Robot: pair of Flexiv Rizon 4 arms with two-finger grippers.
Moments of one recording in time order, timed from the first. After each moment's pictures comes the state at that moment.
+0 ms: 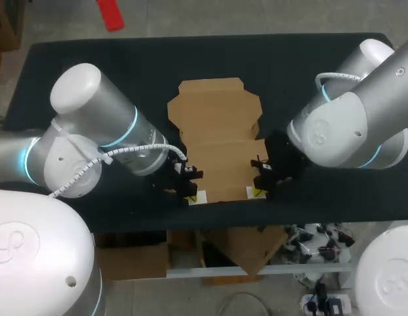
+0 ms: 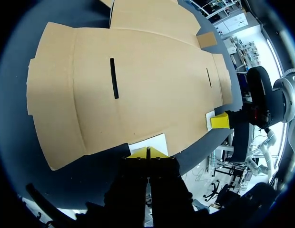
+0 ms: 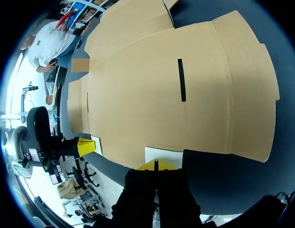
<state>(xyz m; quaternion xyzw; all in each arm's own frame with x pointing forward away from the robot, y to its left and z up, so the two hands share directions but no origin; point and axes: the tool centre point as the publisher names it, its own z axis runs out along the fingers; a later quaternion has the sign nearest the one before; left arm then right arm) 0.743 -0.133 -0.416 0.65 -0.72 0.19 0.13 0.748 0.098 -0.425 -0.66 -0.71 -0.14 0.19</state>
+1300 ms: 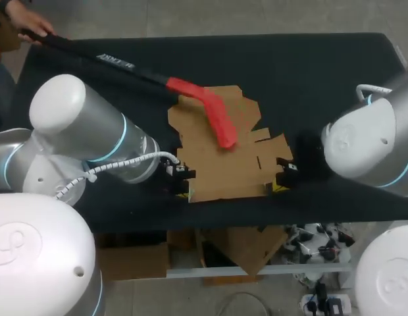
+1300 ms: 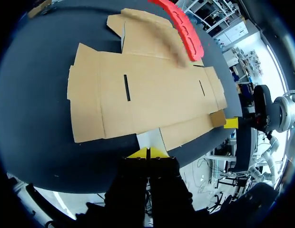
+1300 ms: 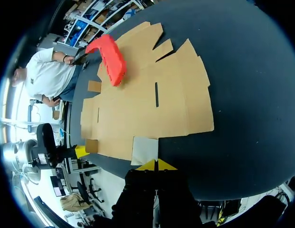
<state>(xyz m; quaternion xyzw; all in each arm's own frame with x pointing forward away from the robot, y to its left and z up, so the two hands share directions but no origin) 0.734 -0.114 -0.384 0.67 -0.70 0.23 0.07 0.742 0.054 -0.392 -0.69 -0.67 -0.23 0.15</state>
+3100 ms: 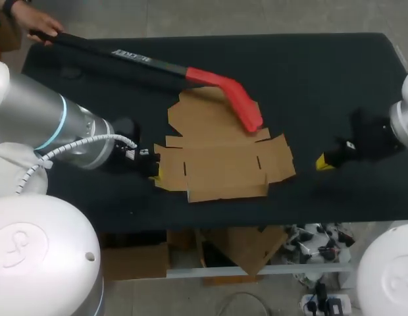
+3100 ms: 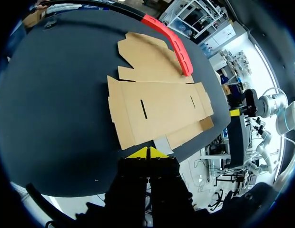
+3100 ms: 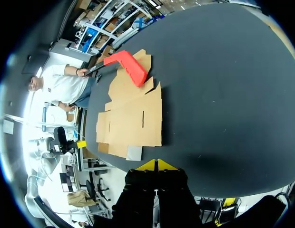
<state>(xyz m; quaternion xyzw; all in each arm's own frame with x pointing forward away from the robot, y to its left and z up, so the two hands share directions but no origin) 0.751 -0.054 -0.332 0.64 -0.71 0.28 0.07 0.766 -0.040 -0.338 -0.67 -0.67 -0.29 0.17</state>
